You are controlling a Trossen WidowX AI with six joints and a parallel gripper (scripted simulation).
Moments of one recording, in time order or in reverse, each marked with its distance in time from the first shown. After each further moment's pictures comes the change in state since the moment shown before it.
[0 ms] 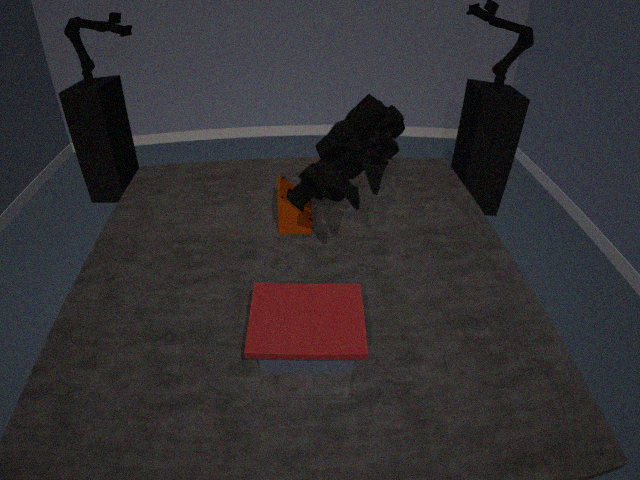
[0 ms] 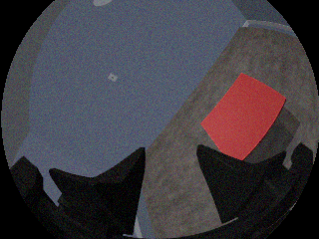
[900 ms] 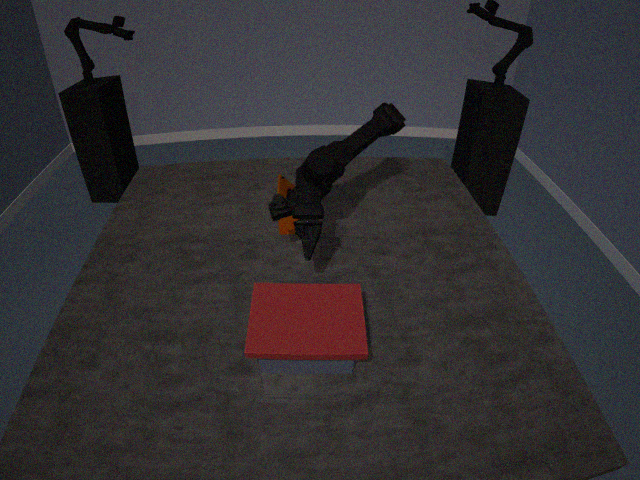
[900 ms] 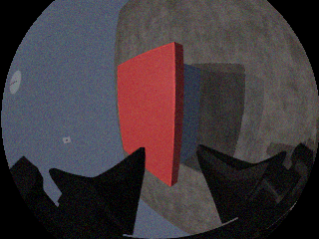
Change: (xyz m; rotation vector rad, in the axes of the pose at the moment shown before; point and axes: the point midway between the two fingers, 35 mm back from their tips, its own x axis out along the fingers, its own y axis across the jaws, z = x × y) arm 0.015 -0.185 -0.010 0.659 -0.019 -0.402
